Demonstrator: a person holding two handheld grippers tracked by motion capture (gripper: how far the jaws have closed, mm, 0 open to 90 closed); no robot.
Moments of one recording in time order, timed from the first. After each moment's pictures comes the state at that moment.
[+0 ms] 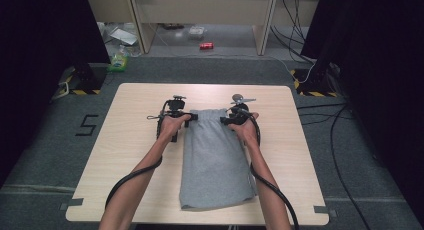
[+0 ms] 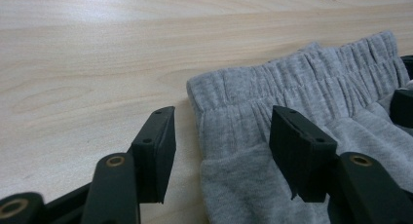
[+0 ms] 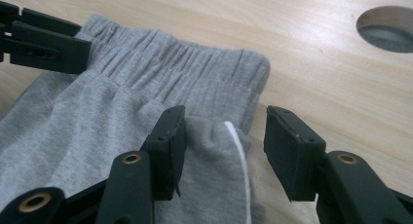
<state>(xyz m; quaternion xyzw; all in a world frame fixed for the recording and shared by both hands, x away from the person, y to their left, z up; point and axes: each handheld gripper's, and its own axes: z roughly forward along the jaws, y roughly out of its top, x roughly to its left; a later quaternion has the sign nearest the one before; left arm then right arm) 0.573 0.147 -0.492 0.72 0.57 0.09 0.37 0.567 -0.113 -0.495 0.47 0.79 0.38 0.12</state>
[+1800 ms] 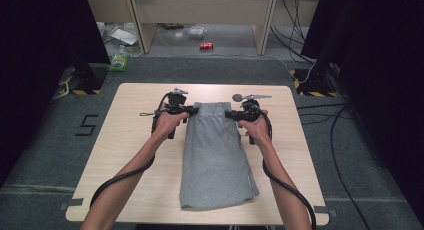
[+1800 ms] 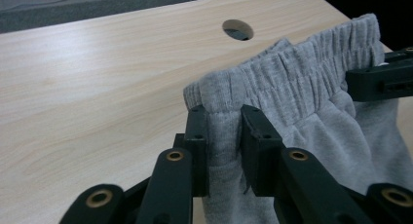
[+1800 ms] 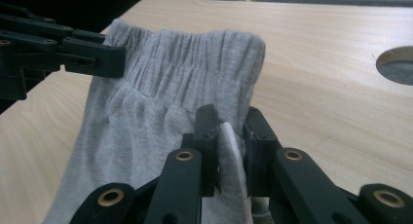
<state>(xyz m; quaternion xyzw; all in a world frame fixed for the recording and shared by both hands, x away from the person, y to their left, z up) 0.535 0.141 -0.429 0.76 0.46 0.13 0.43 0.541 -0.142 -0.450 0.43 0.76 0.48 0.05</state>
